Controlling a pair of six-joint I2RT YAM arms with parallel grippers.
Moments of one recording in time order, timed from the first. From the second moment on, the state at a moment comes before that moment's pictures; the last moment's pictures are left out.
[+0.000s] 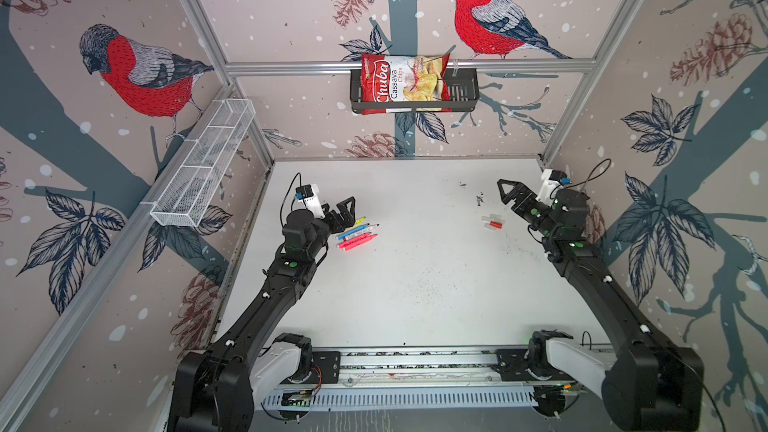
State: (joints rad) left arm -0.20 1.03 0.59 0.22 0.17 -0.52; right arm 0.07 1.08 0.77 0.06 -0.35 0.65
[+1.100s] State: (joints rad) left arm -0.40 1.54 0.92 -0.35 -0.02 -0.34; right arm 0.18 1.19 0.93 -0.21 -0.46 0.34
